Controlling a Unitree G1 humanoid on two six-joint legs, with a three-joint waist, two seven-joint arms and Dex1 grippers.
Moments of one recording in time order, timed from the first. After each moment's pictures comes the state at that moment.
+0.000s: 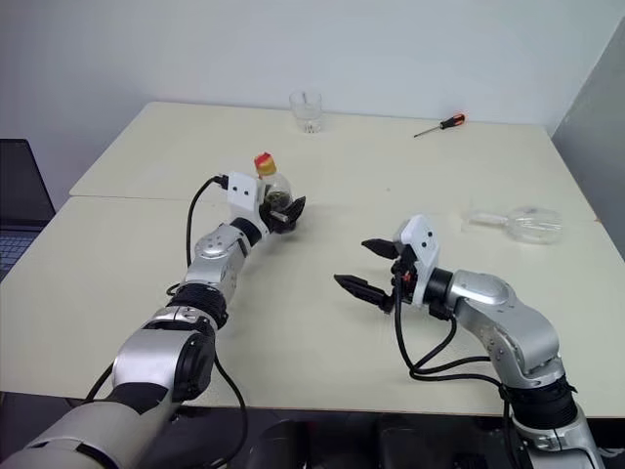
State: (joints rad) left arm -0.98 0.27 0.11 1.18 -0.10 -0.29 -0.45; right arm -0.36 -0.48 0.08 -0.44 0.57 0.72 0.65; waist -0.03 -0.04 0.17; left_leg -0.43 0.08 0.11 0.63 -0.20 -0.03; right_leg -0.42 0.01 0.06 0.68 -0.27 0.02
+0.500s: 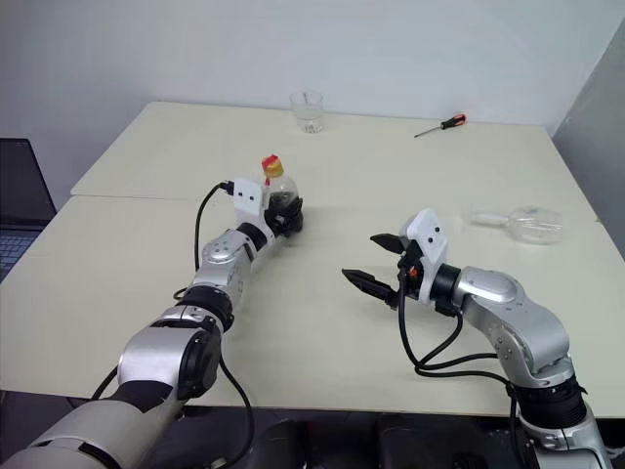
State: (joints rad) left arm -0.96 0.24 0.13 1.19 -0.09 -0.33 -0.48; right arm -0.42 -0.49 0.06 -0.45 0.54 0.79 0.55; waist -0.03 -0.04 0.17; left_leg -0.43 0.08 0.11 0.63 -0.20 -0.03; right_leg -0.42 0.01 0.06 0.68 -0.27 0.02
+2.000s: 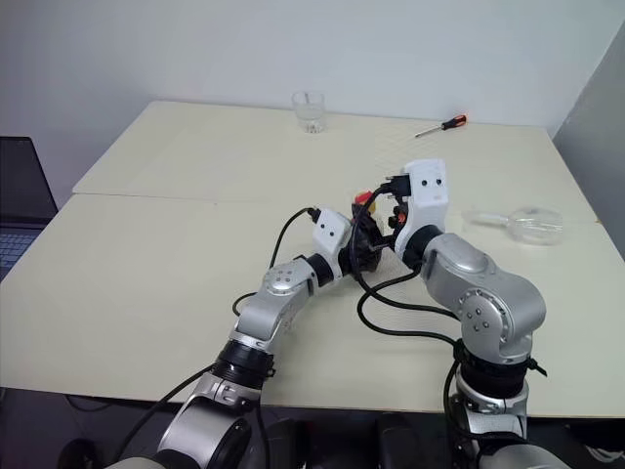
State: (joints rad) left arm -0.58 0.02 -0.19 0.25 -0.07 0.25 -0.50; right arm -0.62 -0.11 -0.12 -0.56 0.51 1.23 -0.03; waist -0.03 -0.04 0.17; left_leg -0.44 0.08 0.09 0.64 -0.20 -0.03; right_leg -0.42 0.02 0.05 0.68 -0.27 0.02
